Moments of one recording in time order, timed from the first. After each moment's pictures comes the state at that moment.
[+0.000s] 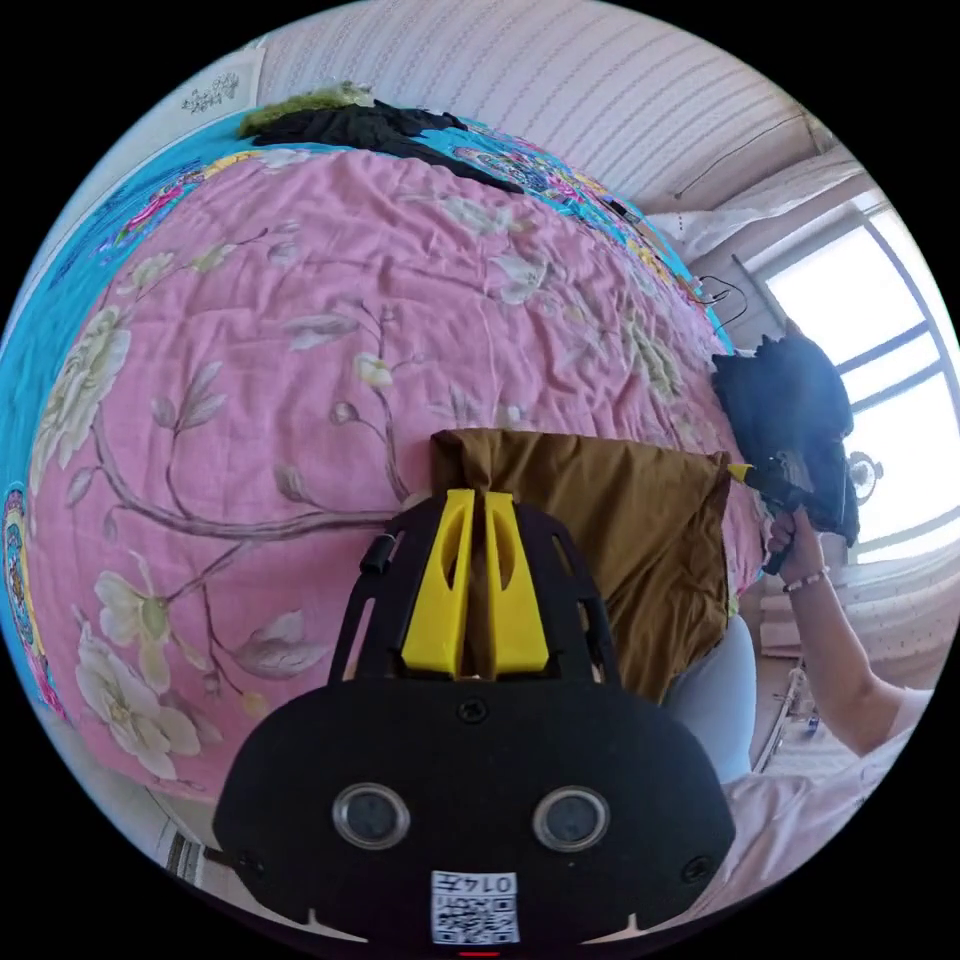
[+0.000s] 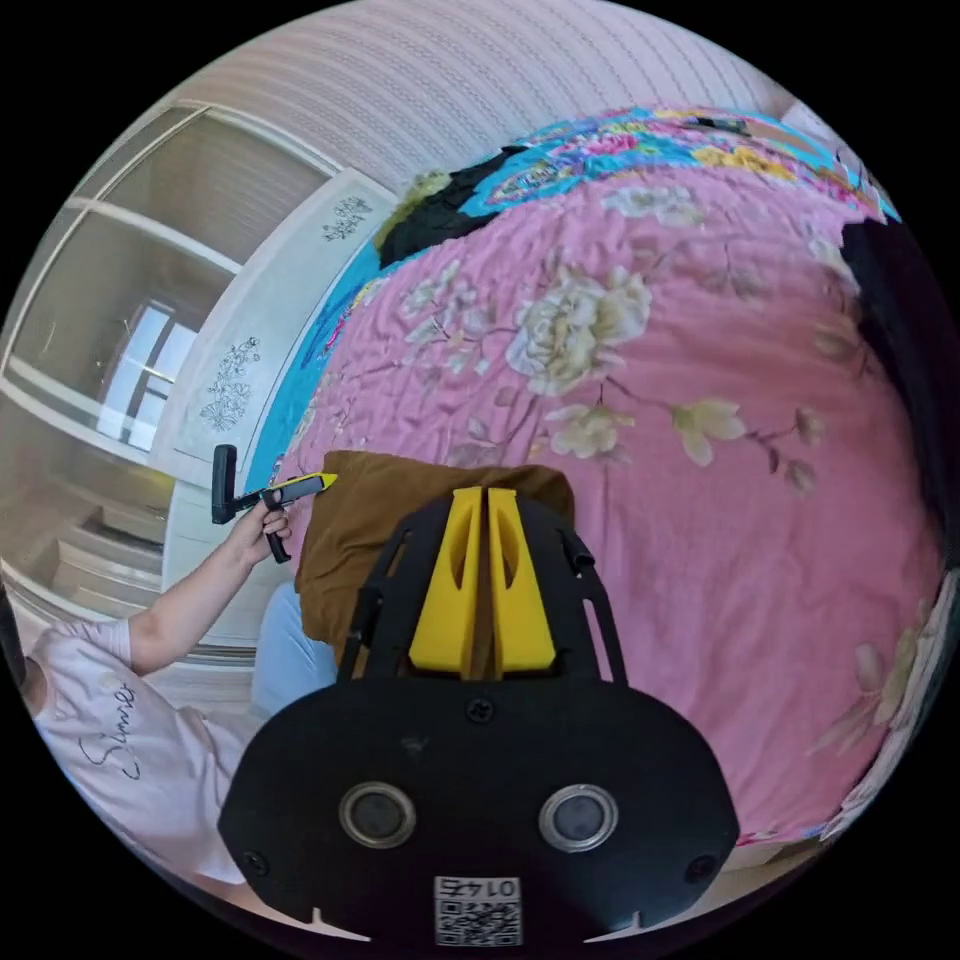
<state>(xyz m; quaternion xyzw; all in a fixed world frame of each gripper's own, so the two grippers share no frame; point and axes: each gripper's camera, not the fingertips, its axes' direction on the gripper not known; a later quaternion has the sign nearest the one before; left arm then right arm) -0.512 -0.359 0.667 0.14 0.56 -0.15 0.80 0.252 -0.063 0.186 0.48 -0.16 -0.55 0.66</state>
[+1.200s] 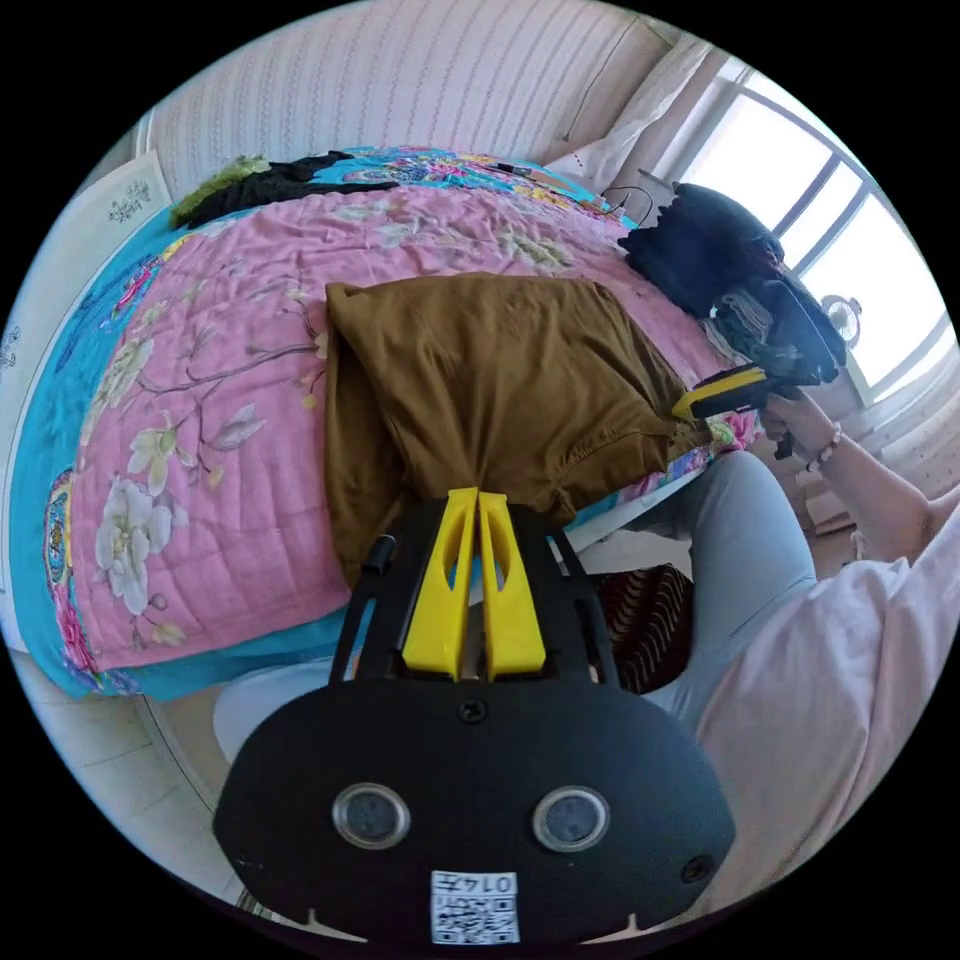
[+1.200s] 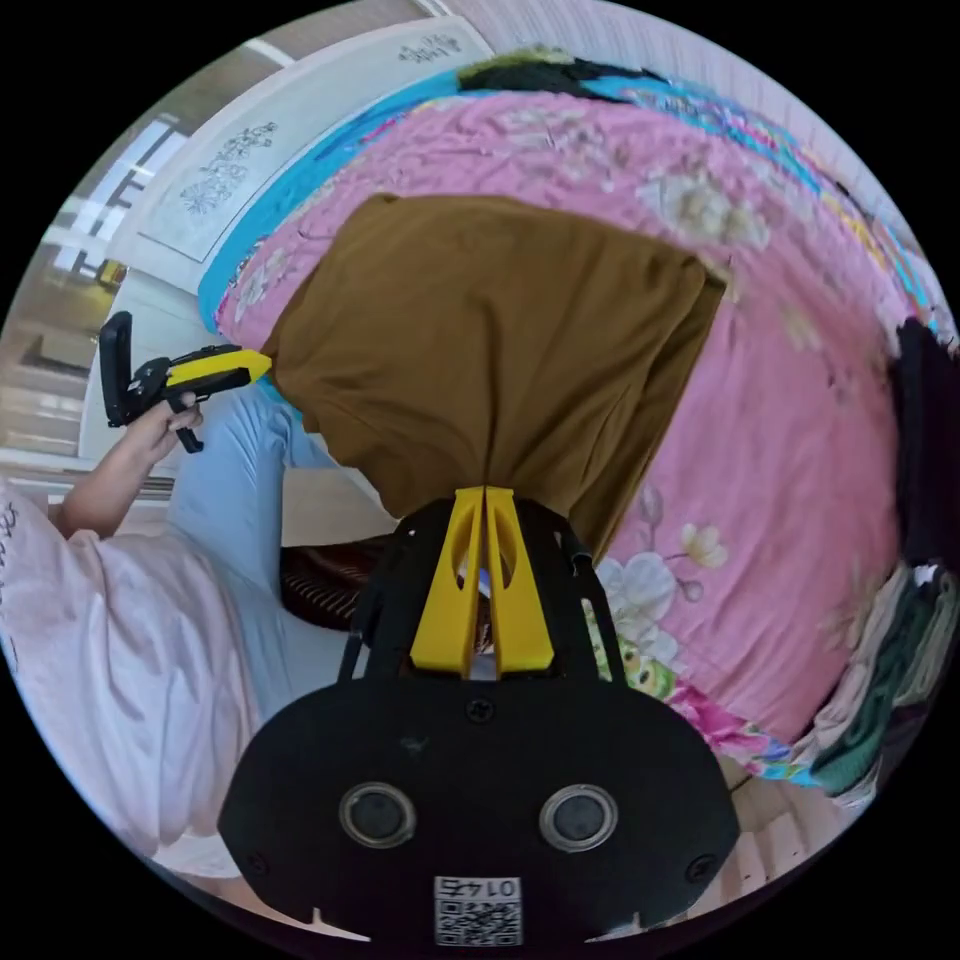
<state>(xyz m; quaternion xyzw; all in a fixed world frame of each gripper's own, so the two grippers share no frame) -0.361 -0.180 0.563 0.22 0.48 -0.04 0.85 0.152 0.011 0.409 0.44 0.10 -0.60 0.66</state>
